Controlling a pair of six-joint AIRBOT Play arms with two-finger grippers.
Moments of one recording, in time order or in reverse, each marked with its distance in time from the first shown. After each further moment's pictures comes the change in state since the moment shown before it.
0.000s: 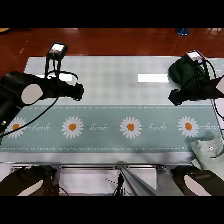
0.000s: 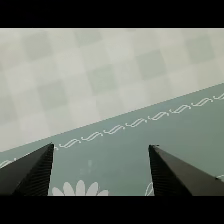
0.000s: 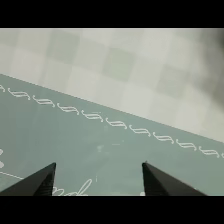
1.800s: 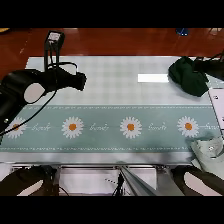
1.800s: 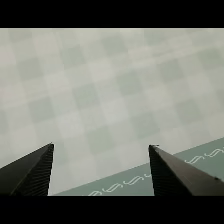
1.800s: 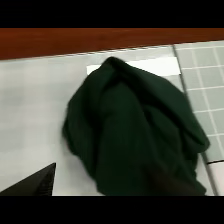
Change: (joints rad) left arm 0.019 -0.019 0.000 0.027 0.232 0.002; right arm -0.250 -0.187 0.080 -0.241 -0.604 0.397
